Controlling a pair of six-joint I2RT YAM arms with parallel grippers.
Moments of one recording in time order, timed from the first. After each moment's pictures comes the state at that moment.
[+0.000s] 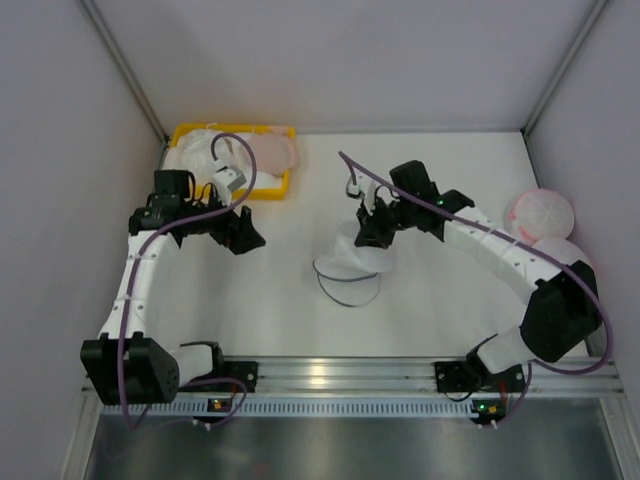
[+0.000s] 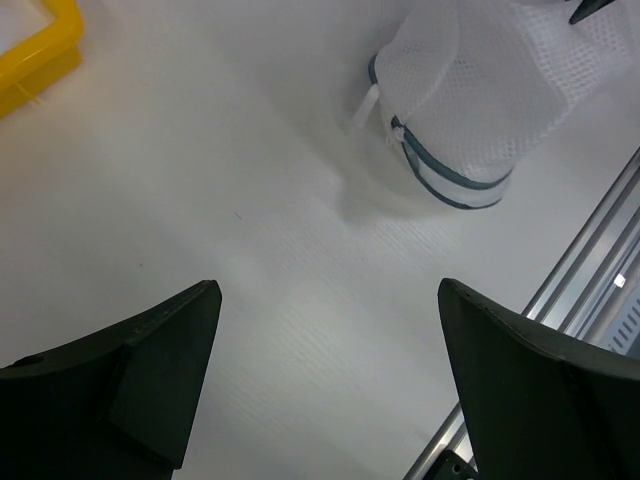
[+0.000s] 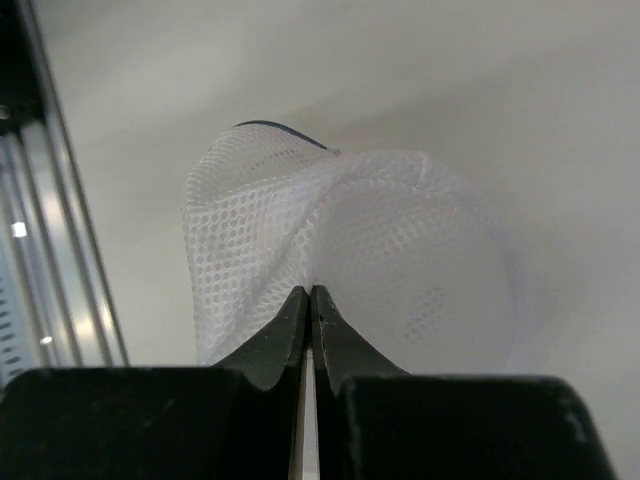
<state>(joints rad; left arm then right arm) 0.05 1.20 1.14 -0.85 0.82 0.44 0.58 1.47 1.18 -0.55 -0.56 -0.39</state>
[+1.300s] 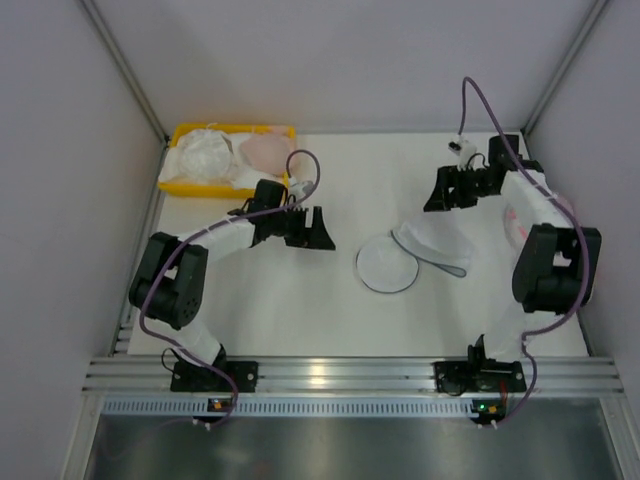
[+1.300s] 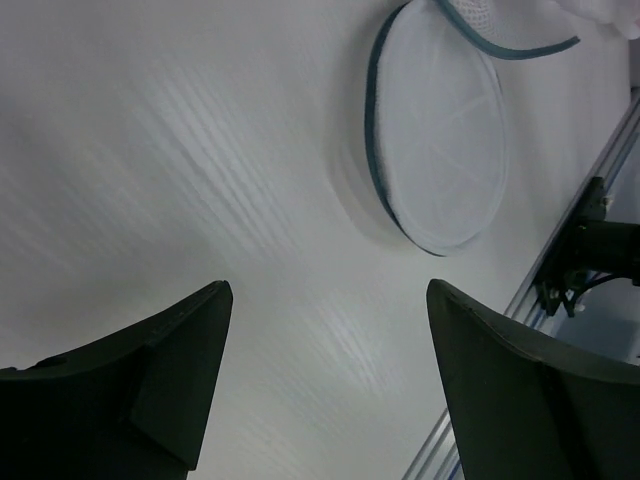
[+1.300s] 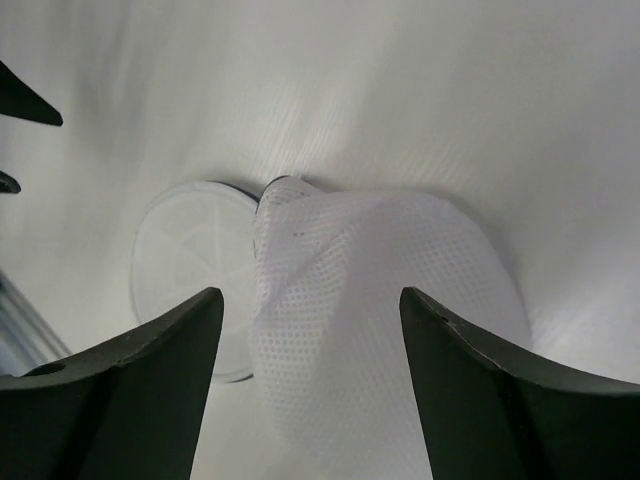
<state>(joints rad) -0.38 1.69 1.00 -0.14 0.67 -0.27 -0.07 1.79 1.38 -0.72 -0.74 -0.23</state>
